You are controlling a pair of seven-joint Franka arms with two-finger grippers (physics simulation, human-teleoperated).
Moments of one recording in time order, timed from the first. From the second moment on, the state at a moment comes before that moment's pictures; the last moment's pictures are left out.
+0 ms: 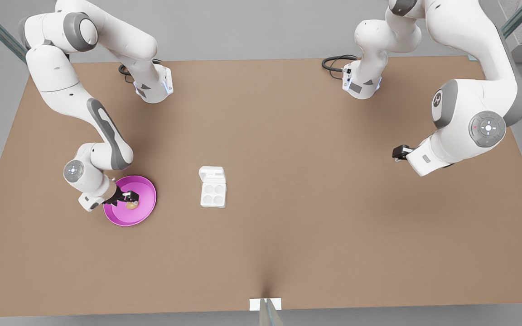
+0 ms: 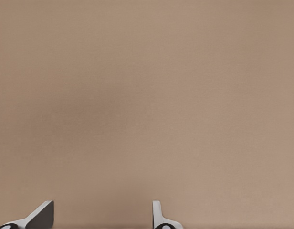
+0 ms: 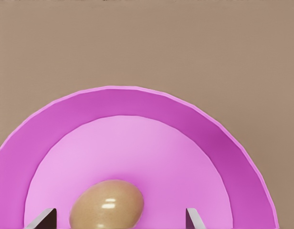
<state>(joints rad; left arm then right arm) -0.19 0.23 0.08 -1.44 0.03 1.47 0.15 -0.40 0.50 0.32 -2.12 -0.11 2.65 -0.06</state>
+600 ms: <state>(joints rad) -0.19 0.24 0.08 -1.44 0.03 1.47 0.15 -0.42 0.53 0.31 -2.09 -0.12 2.65 -0.06</state>
